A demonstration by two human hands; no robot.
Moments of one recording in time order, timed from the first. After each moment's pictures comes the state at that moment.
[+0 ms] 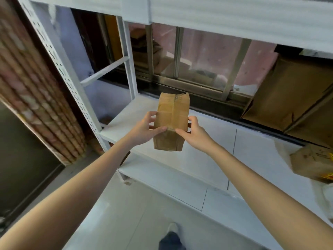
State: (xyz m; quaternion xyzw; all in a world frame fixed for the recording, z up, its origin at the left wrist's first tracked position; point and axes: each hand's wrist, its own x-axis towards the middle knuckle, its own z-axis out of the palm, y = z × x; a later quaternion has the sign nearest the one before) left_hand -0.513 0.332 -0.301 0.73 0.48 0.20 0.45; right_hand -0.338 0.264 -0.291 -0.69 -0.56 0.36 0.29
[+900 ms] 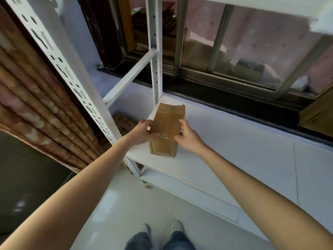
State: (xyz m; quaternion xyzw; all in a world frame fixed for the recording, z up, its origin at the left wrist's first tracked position) left_hand -0.642 0.605 -0.402 0.77 0.51 0.02 0.39; right_hand -0.471 0.514 -0.378 -0.71 -0.51 0.42 0.23
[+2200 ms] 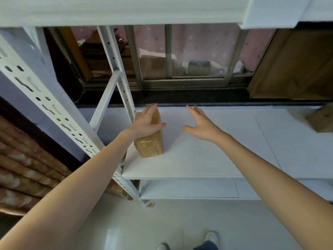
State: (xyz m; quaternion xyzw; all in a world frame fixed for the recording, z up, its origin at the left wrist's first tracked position) left_hand -0.600 0.605 -0.328 0.89 0.33 0.04 0.31; right_hand -0.455 0.449 -0.313 -0.81 -0.46 0.23 0.27
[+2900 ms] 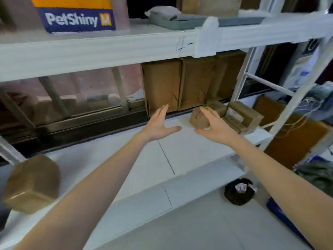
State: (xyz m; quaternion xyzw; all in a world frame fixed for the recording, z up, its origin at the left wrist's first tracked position) left_hand -0.292 0.254 -0.251 0.94 0.07 0.04 0.34; right_hand -0.221 0.051 -0.239 -0.91 -0.29 0.07 0.30
